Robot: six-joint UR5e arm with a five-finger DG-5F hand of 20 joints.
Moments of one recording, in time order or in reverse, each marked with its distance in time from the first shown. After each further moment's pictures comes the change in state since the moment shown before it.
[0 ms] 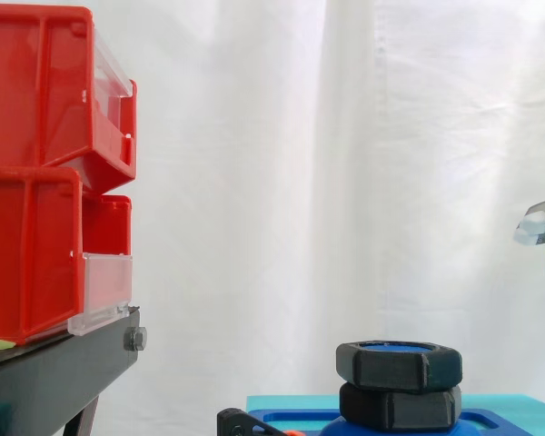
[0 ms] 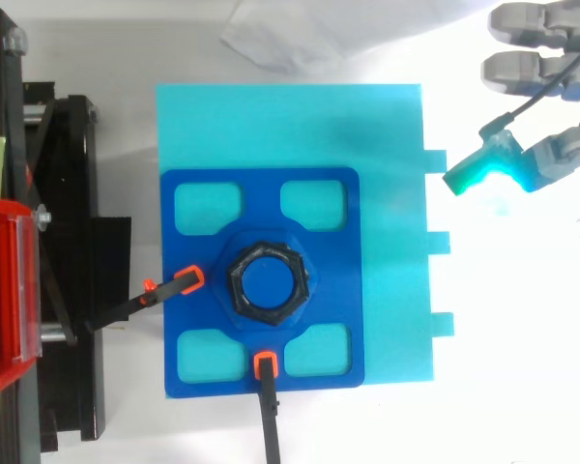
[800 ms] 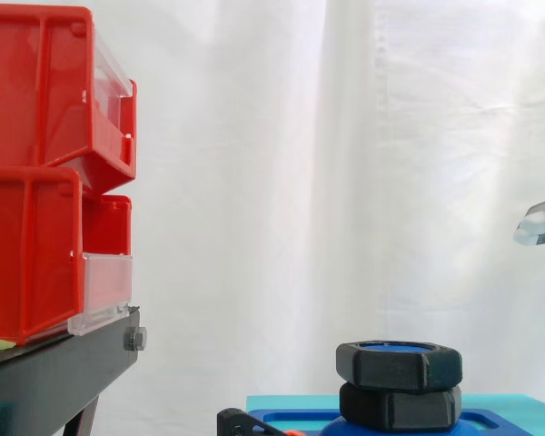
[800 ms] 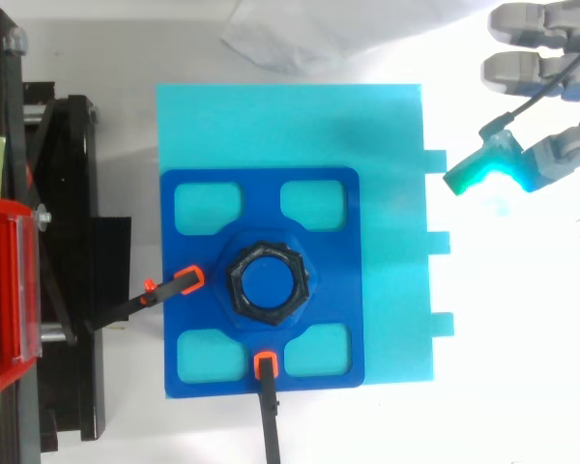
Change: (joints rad) arm 0.000 0.000 0.000 0.000 0.000 0.000
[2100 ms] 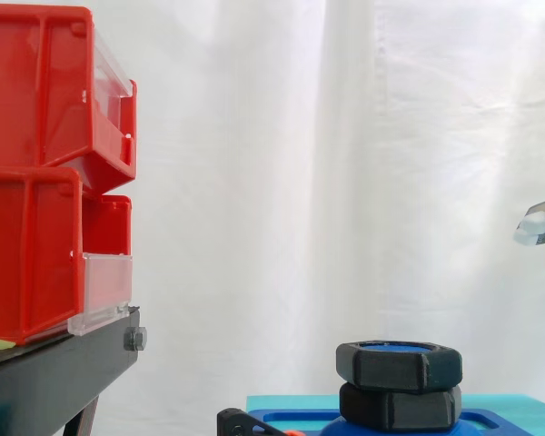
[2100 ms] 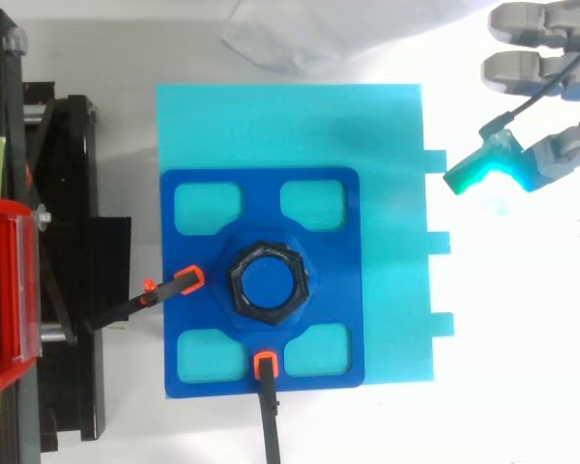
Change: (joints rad) arm 0.000 0.000 0.000 0.000 0.000 0.000
